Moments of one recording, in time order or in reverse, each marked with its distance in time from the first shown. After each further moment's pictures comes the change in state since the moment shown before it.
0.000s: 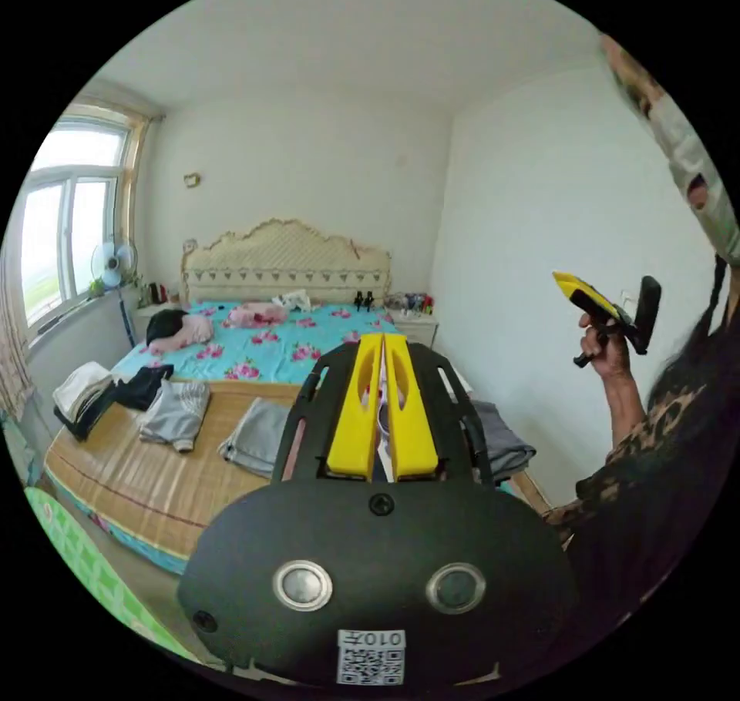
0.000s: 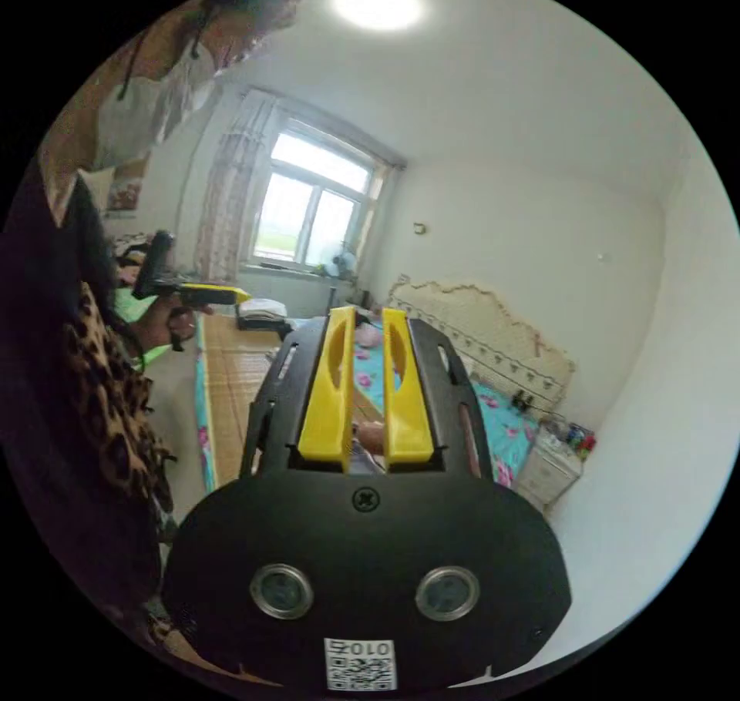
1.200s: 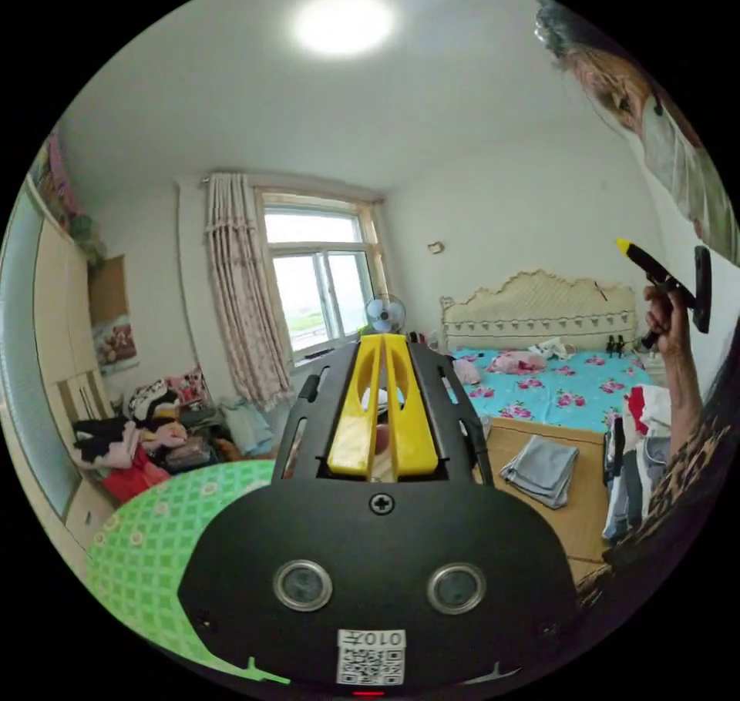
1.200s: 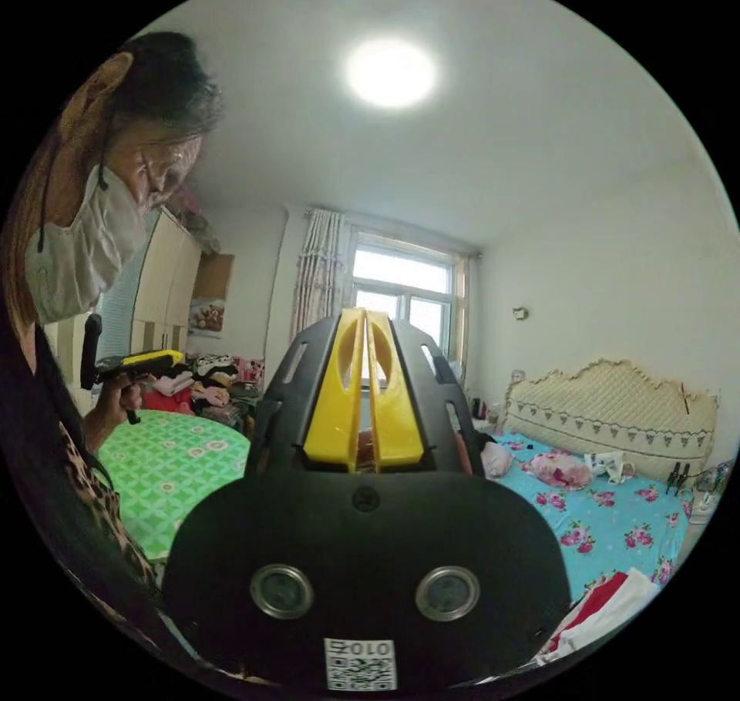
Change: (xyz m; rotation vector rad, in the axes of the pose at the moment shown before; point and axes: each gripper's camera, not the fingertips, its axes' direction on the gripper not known) left arm -0.176 -0.033 -0.508 0.160 -0.976 -0.072; right arm -0.249 0.283 0.447 0.406 -0.386 0.177
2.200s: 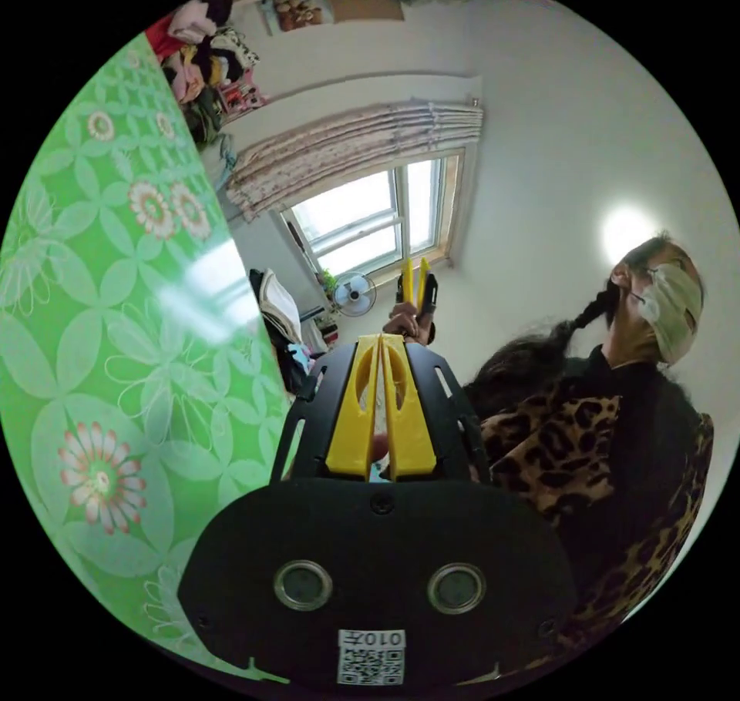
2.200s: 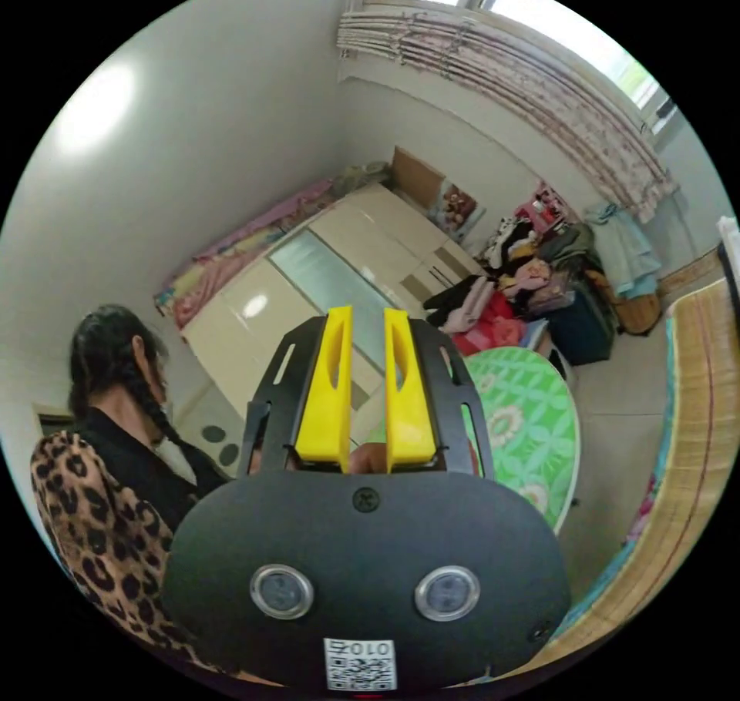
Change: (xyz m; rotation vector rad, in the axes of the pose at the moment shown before) left arm -0.275 0.280 0.173 0.039 0.411 -1.125; right arm 0.077 0.607 0.715 -0.544 -1.491 0.728
